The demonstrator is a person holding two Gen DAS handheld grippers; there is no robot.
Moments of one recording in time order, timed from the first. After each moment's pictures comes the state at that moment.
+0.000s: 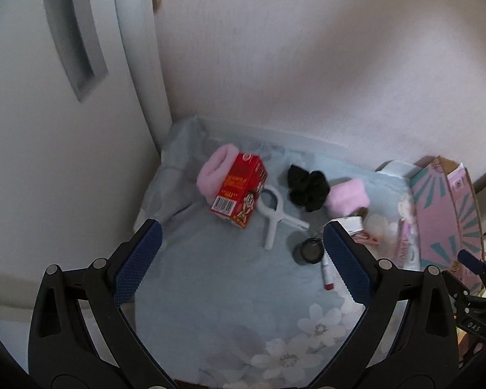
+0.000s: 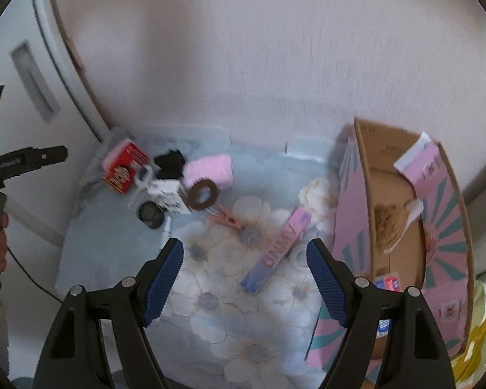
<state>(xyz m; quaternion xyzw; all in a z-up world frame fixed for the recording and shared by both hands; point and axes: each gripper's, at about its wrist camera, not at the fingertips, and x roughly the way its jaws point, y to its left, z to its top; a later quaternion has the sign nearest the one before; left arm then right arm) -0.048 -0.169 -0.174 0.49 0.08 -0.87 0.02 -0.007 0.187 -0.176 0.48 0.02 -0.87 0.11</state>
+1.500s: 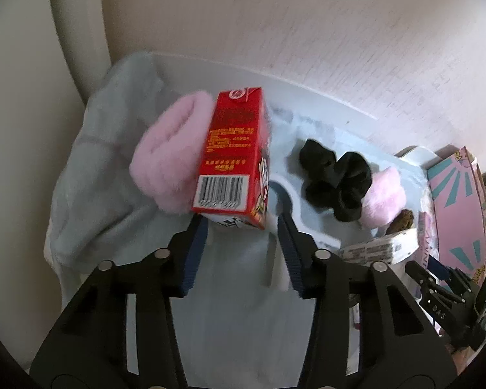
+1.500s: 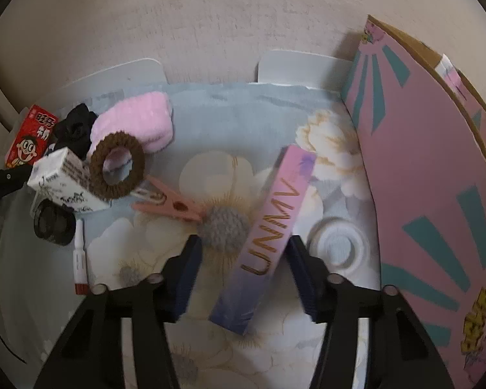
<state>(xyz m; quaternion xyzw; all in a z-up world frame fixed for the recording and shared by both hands) -0.101 -0.168 -0.274 0.52 0.12 -0.84 -0.05 -0.069 0.172 -0.286 0.54 0.01 -0.84 0.00</state>
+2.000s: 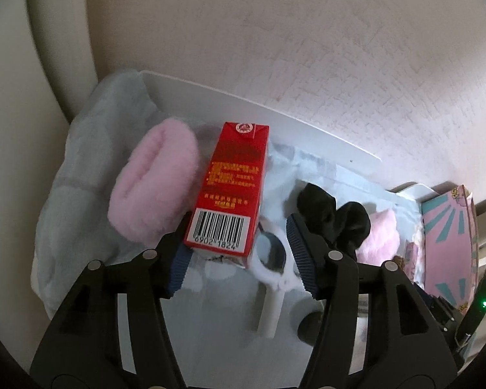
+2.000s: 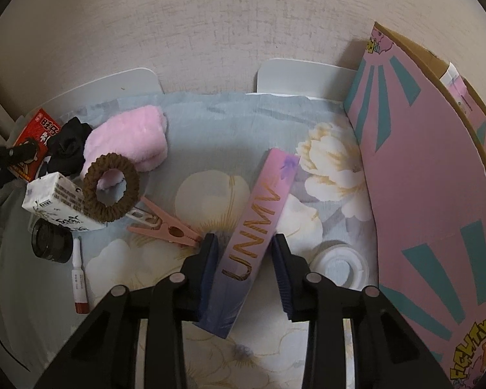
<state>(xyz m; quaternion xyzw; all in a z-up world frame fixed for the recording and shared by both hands) -0.133 -0.187 -0.280 0.52 0.15 -0.84 -0.04 -0.081 0.178 -0.284 0.54 0.01 -0.84 0.00</state>
